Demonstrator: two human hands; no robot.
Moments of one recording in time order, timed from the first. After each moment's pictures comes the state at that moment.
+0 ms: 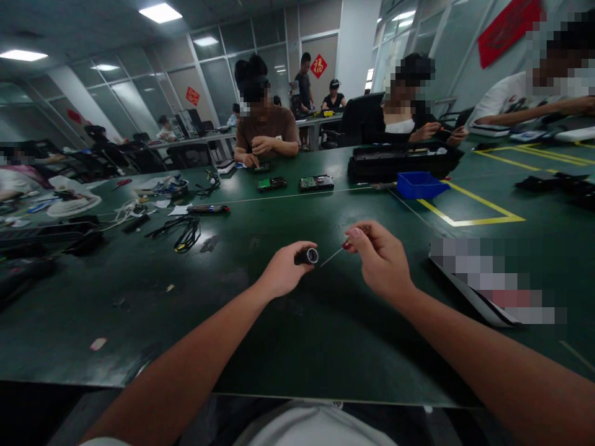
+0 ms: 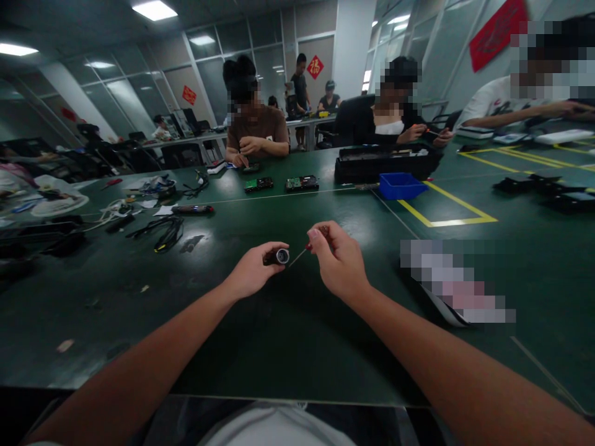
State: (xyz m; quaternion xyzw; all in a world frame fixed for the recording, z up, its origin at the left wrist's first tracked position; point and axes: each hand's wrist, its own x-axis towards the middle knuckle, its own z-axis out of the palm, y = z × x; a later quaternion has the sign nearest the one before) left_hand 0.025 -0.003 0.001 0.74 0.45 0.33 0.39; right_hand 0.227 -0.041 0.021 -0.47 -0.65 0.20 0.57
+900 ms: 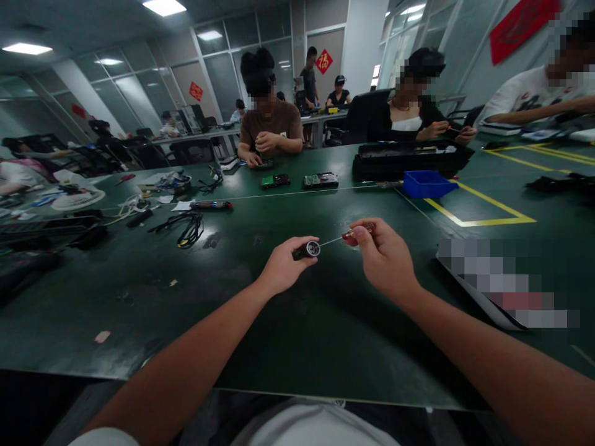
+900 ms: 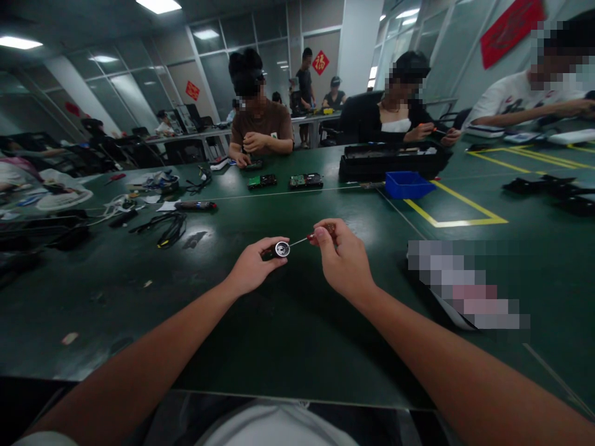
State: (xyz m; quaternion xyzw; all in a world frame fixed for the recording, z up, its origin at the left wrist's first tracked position) left_hand 0.014 -0.001 -0.009 0.76 0.42 0.38 0.32; right_hand 0.225 -0.037 0.019 -0.51 -0.64 0.18 0.55
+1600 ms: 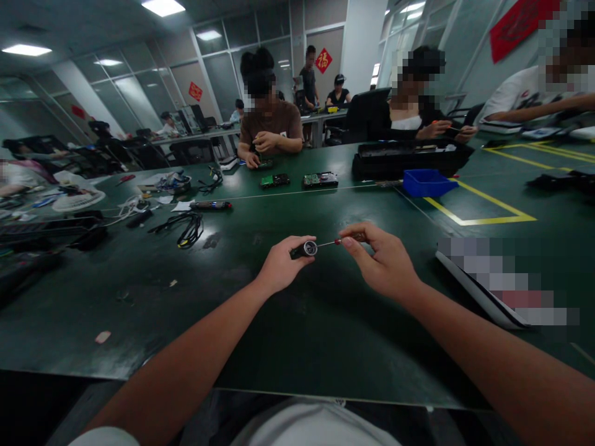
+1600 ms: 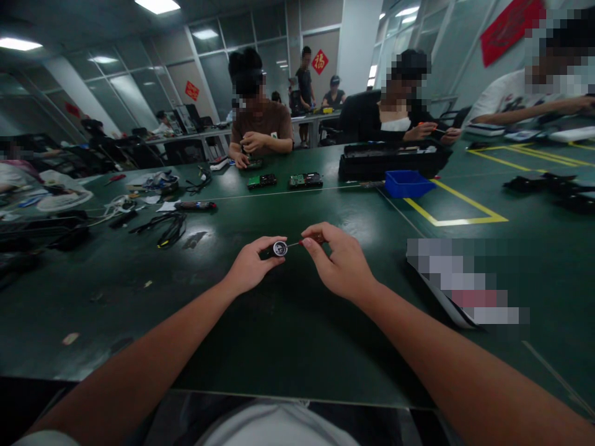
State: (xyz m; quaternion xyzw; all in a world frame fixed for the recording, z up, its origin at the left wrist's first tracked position) left_hand 0.011 -0.002 -0.004 0.78 0.42 0.38 0.28; right_hand 0.232 -0.041 0.027 -0.45 -0.75 0.10 0.47
